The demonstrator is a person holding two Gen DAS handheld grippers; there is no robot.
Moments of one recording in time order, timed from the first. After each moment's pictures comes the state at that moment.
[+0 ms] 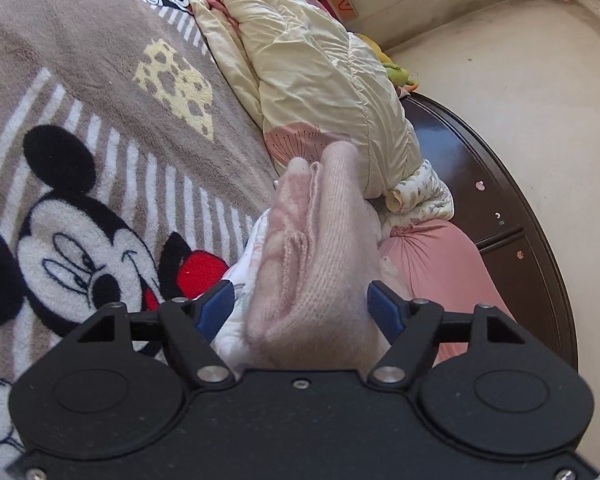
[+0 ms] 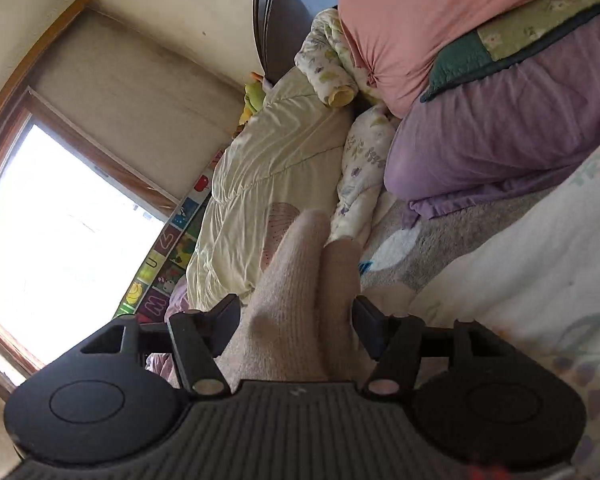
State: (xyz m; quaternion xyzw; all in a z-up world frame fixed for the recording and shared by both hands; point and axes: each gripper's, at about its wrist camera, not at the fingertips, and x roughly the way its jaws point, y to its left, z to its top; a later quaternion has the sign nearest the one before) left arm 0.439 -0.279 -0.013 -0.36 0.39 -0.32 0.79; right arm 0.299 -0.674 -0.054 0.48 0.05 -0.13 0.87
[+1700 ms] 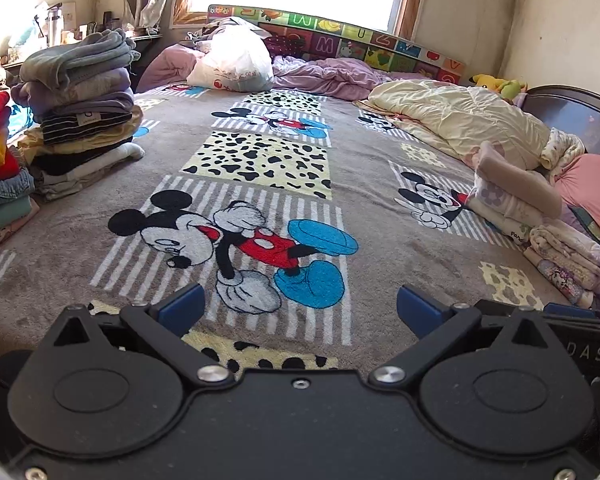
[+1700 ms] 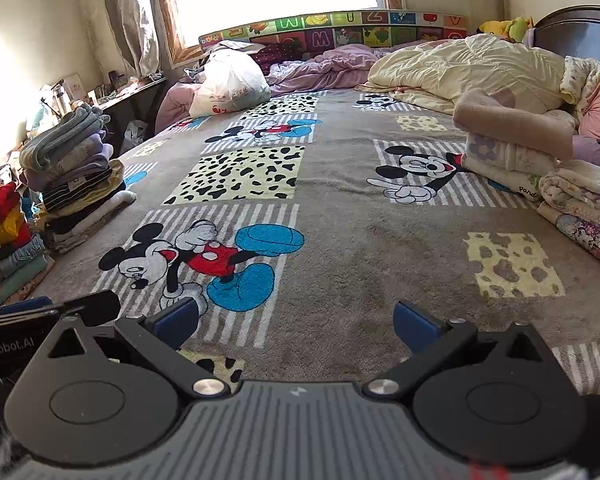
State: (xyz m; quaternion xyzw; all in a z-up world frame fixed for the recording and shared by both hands) left arm -0.036 0.004 0.063 -0.07 0.31 -0.01 0.95; right arm -0.031 -0.202 0.066 0.07 0.33 0.08 0.94
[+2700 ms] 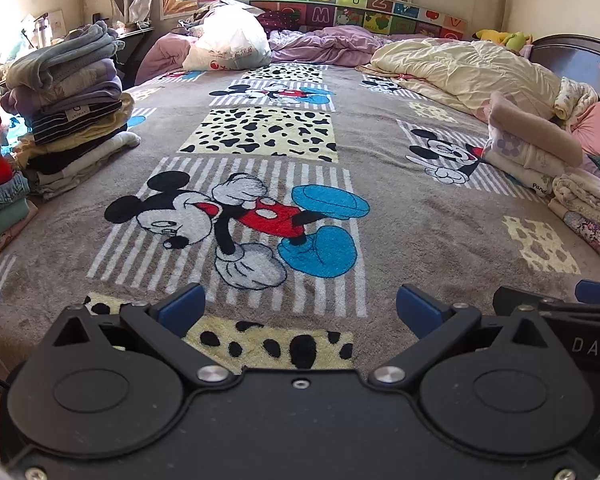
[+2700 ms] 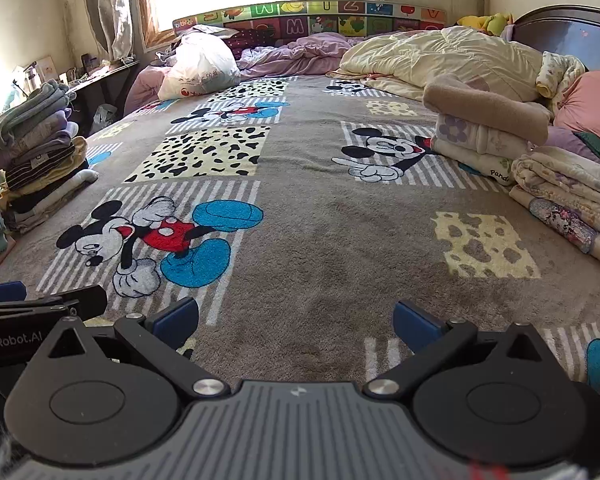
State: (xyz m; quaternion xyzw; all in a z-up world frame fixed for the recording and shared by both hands) left arm -0.022 -0.018 0.029 -0.02 0.34 0.00 0.94; right arm -0.024 -0.210 0.030 0.04 0.35 0.03 0.94
